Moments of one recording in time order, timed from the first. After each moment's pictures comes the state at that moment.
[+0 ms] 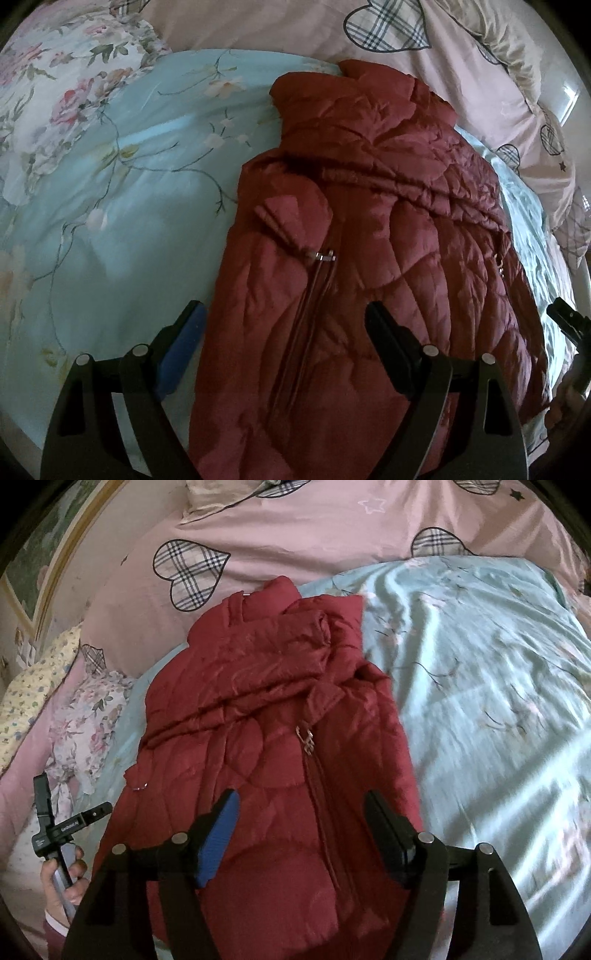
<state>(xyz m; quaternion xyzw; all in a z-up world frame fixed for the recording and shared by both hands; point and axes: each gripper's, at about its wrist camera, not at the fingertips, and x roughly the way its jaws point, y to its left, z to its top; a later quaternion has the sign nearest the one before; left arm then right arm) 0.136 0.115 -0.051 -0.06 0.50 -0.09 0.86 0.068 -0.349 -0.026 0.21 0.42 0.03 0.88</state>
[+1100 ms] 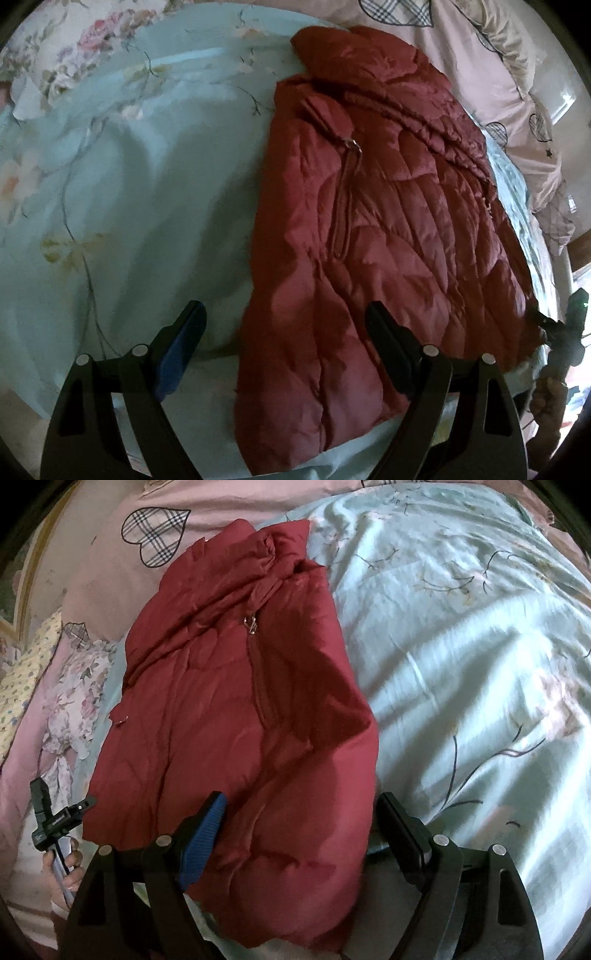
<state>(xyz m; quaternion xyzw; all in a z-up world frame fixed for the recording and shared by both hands) 0.063 0.164 -0.085 -0.09 0.56 -0.13 0.82 -0.009 -0.363 -0.083 0.25 0.51 0.03 0.82</state>
